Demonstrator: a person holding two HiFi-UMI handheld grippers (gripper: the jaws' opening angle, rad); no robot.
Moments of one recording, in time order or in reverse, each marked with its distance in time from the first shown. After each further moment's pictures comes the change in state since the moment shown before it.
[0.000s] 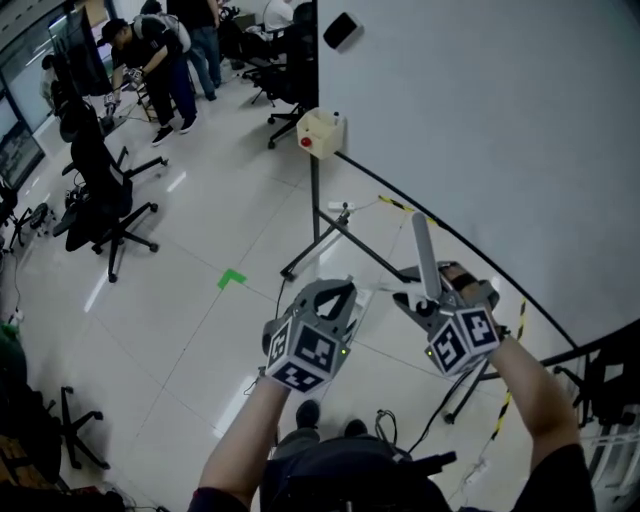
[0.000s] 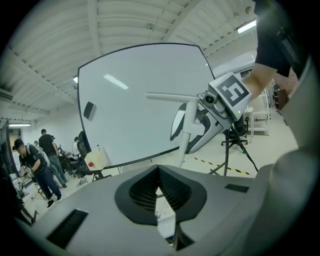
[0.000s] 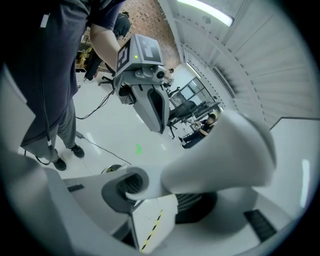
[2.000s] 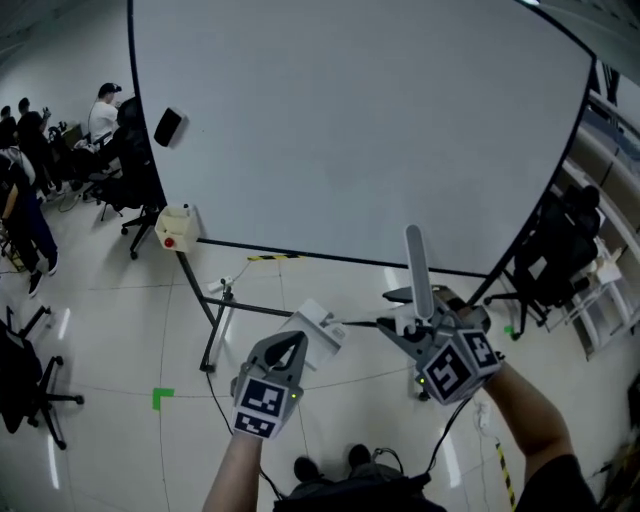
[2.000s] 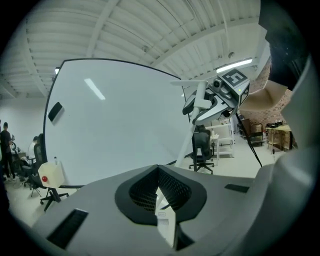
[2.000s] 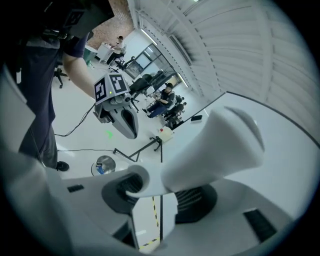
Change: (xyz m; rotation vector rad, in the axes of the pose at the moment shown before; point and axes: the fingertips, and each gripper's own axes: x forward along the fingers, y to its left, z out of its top) left arm 0.002 -0.046 0.051 -0.029 -0.250 -0.418; right arm -0.167 -0.025 0.019 0.383 0.408 -0.363
